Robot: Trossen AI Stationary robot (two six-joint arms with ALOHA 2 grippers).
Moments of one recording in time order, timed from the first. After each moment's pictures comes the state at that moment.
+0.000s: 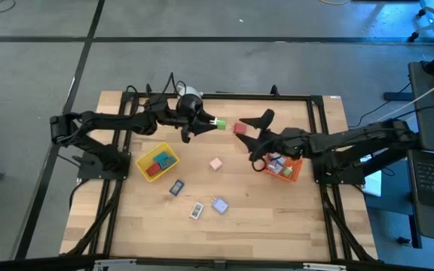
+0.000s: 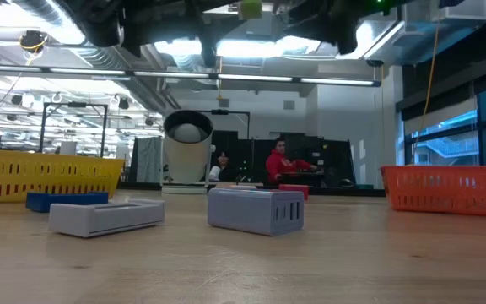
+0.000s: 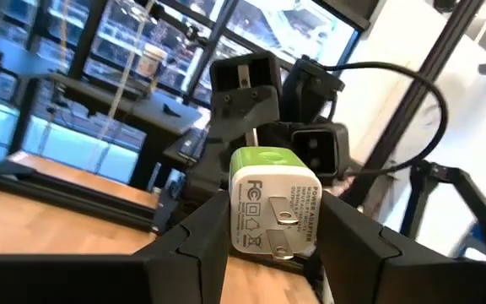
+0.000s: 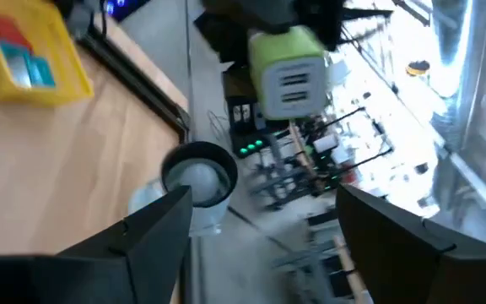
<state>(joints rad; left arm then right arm) 0.37 1.38 0.76 0.82 0.51 -0.54 0.12 1.22 0.77 0.33 0.57 -0.94</state>
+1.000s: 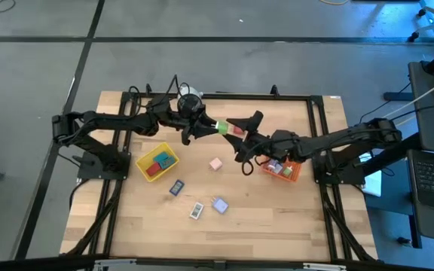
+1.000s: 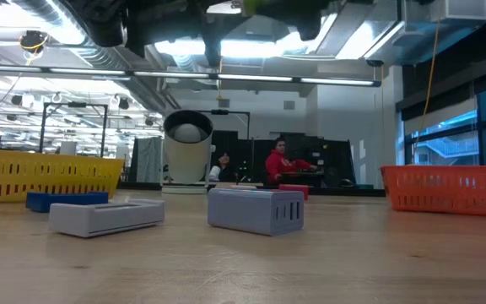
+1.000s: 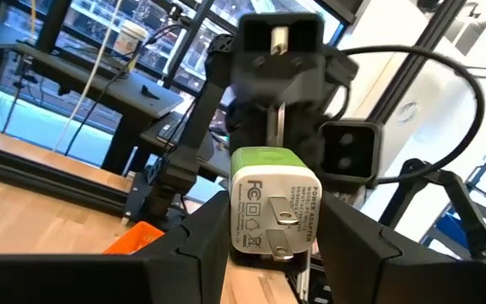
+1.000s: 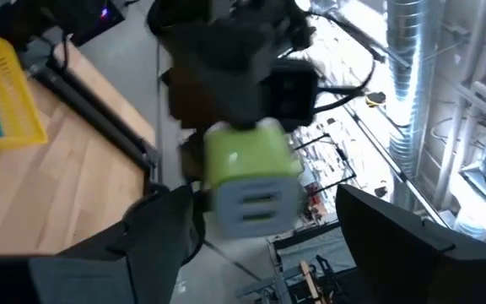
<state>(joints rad) 0.35 1.41 0.78 0.82 0.55 -0.59 0.15 1.41 0.90 0.57 0.58 -1.10</state>
